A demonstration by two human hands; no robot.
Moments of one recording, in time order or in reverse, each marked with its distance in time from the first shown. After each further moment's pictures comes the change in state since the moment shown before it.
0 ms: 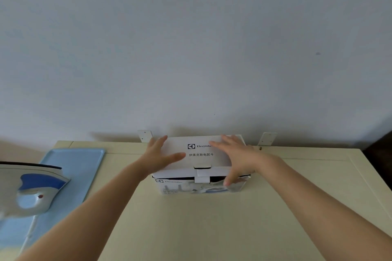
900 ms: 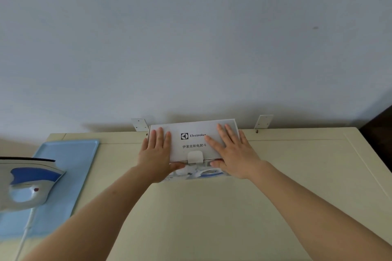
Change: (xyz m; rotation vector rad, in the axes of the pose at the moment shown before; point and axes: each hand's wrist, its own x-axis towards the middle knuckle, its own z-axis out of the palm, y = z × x) left_hand -0.004 -0.016 0.037 1.046 0.039 0.128; right_hand 0.007 0.015 0.063 -0.291 0.224 0.010
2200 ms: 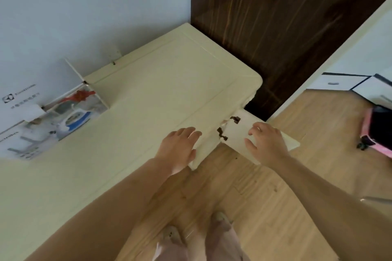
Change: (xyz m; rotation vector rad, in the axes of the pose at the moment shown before) left_hand -0.185 0.273 0.101 0.053 -0.009 1.058; right_hand -0.432 0.018 0.181 0.297 0.156 1.028
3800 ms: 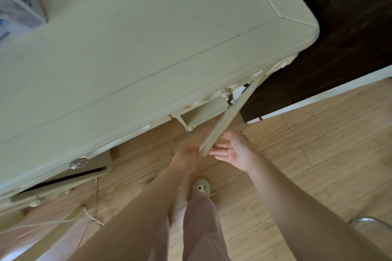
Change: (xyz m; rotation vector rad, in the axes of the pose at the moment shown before) left_hand 0.089 0.088 0.176 -1.684 -0.090 -1.341; right_hand 0.072 0.026 0.154 1.377 -0.895 0.804
